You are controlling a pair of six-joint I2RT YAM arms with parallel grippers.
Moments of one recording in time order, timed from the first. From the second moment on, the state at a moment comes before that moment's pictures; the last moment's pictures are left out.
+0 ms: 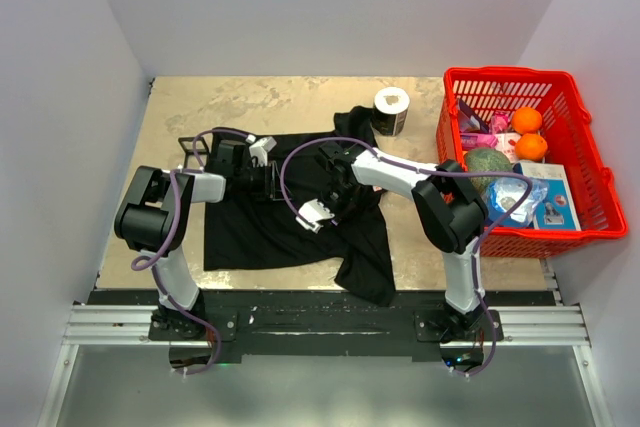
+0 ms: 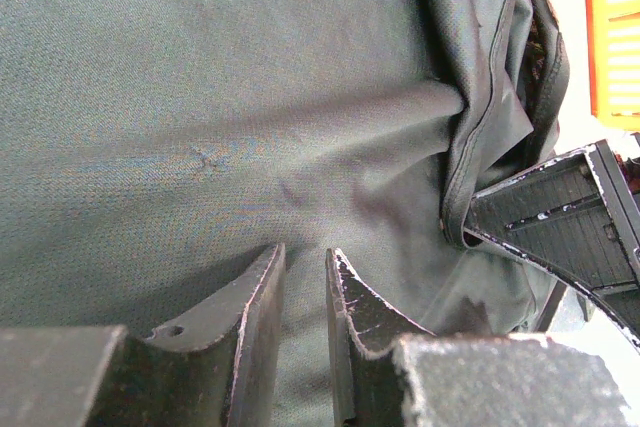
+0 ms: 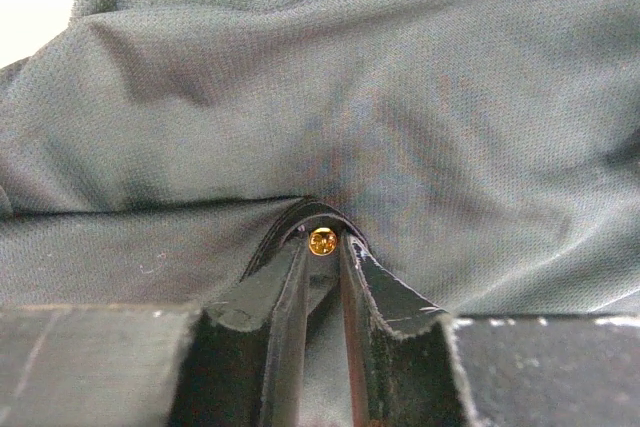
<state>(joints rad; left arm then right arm) -0.22 1.83 0.83 0.18 0.73 -0.30 0.72 2.02 1.46 -0.92 -0.44 -1.65</state>
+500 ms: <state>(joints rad) -0.22 1.83 0.83 0.18 0.73 -0.30 0.72 2.02 1.45 -0.91 -0.41 -1.70</state>
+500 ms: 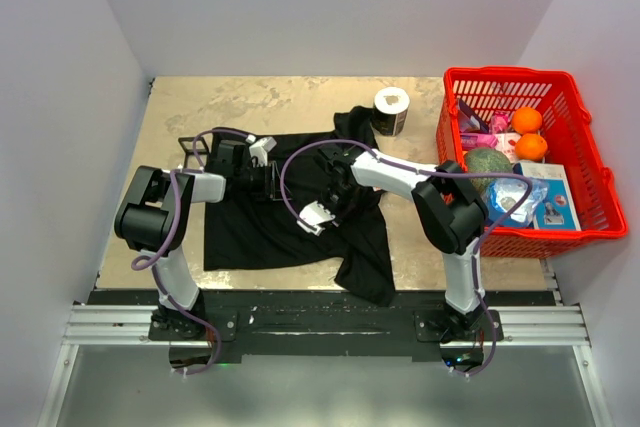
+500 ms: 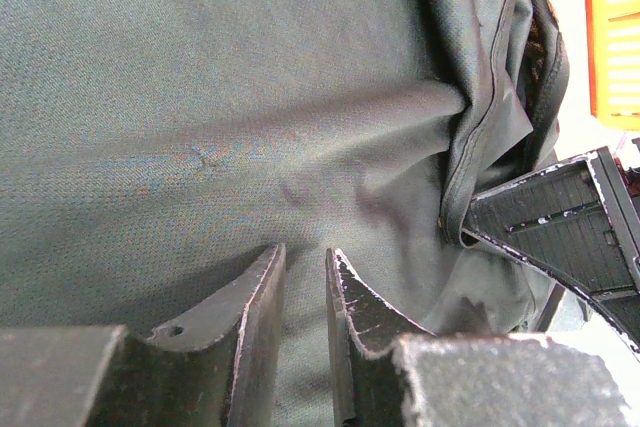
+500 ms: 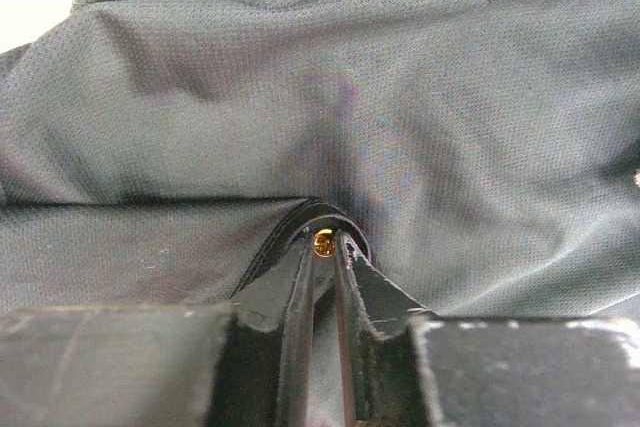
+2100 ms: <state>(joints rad) -0.37 1.74 0.80 0.26 0.89 -0.23 0.50 1.89 1.47 -0.65 -0.58 -0.70</state>
